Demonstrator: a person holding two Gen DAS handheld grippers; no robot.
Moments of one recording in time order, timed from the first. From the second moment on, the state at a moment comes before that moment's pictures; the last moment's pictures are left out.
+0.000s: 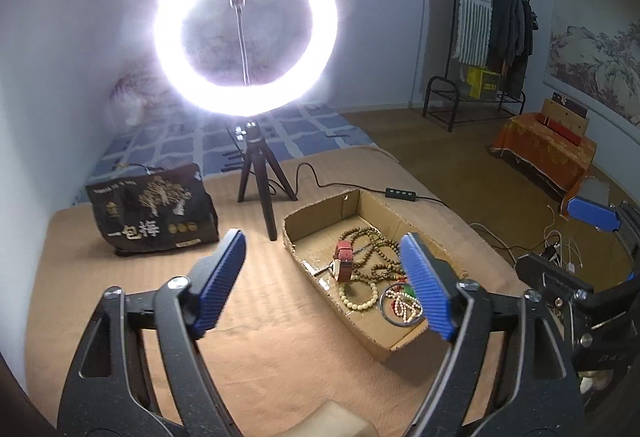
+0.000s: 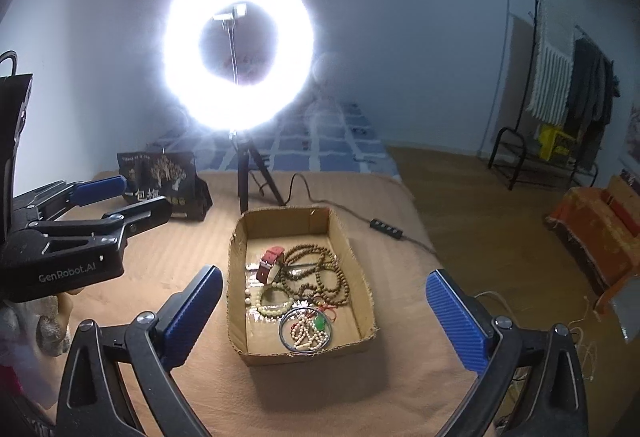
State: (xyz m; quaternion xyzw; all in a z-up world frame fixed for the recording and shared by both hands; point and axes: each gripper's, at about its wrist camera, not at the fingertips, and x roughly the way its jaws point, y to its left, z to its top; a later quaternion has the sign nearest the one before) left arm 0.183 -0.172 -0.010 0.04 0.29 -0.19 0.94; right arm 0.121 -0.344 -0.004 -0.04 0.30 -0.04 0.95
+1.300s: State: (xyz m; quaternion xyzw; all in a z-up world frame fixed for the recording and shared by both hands) left arm 0.082 -0.110 0.007 0.04 0.25 -0.16 0.95; right arm 0.042 -0.311 0.011 -0.02 0.26 -0.07 0.96
